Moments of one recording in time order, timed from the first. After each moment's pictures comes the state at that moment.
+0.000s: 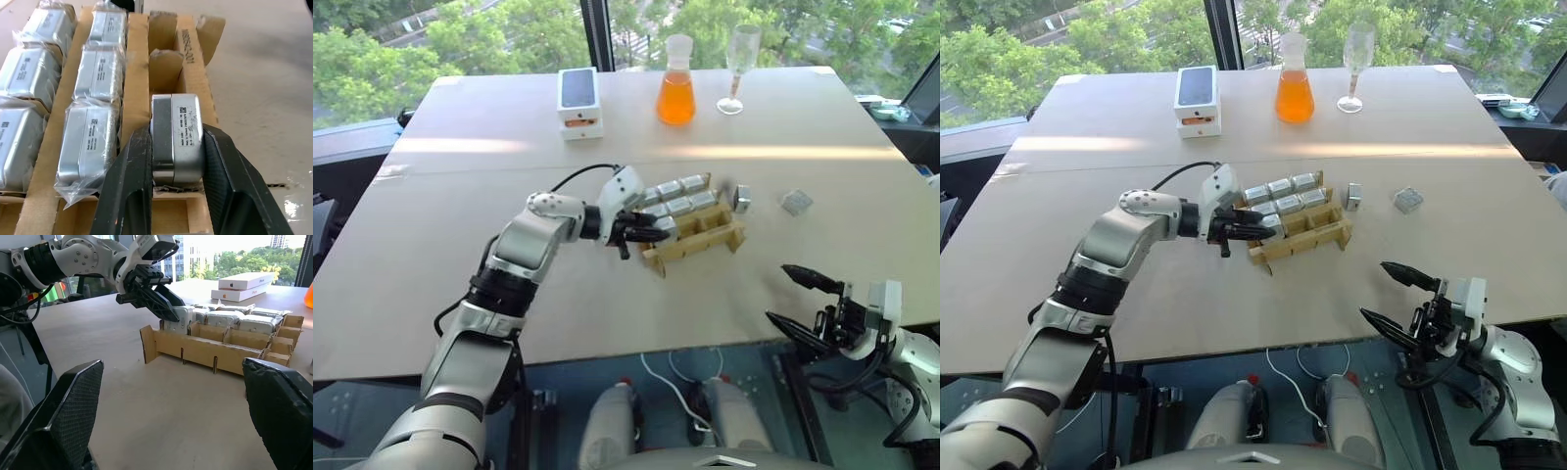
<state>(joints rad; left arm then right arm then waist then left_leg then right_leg) -0.75 0.53 -0.28 0.18 -0.21 0.58 -1.09 0.14 -0.50 -0.16 -0.05 0.68 -0.17 1.23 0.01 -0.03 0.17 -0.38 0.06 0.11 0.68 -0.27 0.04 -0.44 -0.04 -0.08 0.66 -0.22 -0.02</state>
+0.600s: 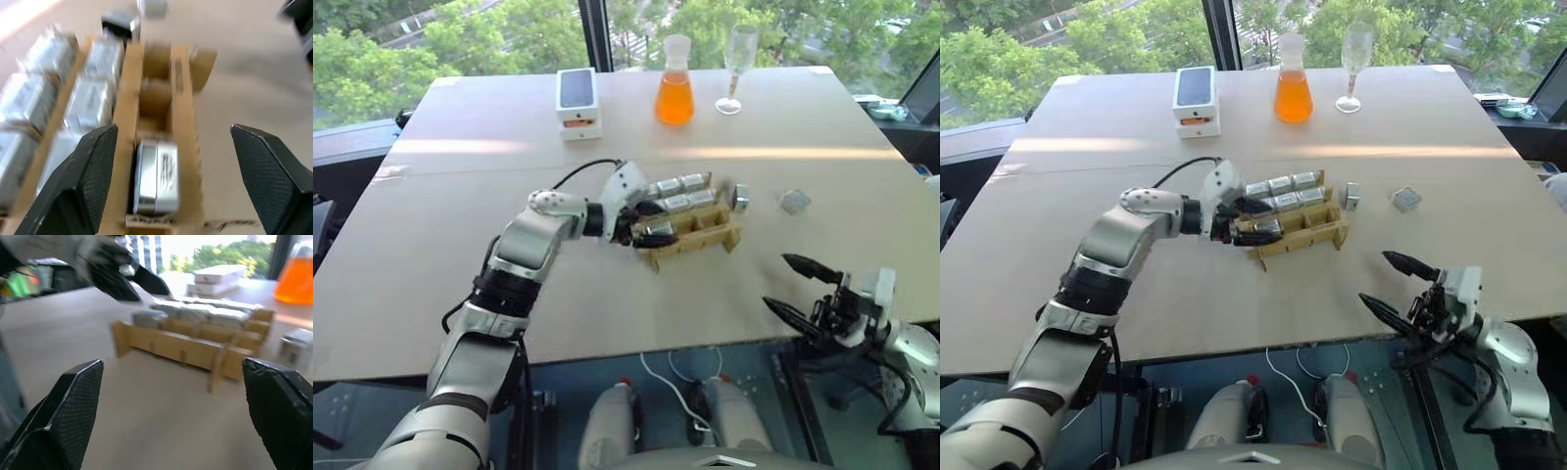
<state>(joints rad) -0.74 0.51 -0.15 0.05 -0.31 0.68 -1.07 0.04 -0.49 -0.17 -0.03 0.57 -0.08 1.03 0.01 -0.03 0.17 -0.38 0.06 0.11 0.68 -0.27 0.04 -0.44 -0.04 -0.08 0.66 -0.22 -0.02</state>
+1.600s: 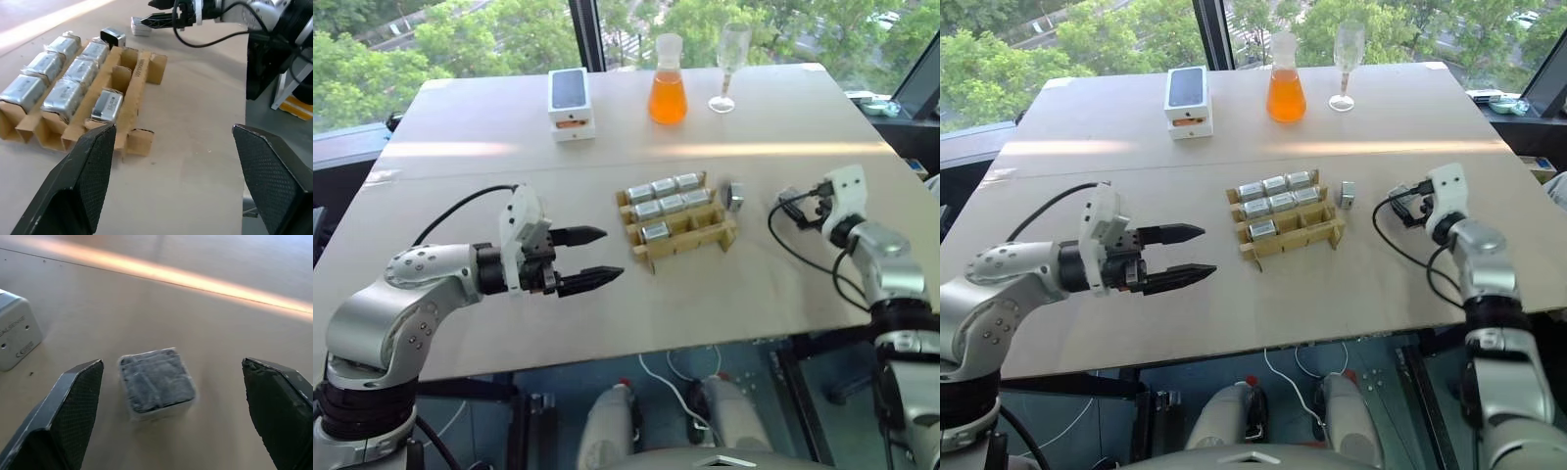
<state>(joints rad) -0.22 0.83 0.27 -0.52 -0.73 0.86 -0.98 -0.69 -0.57 -0.13 0.71 0.20 0.12 0.66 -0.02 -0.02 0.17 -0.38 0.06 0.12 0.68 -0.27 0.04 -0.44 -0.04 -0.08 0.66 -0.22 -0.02</state>
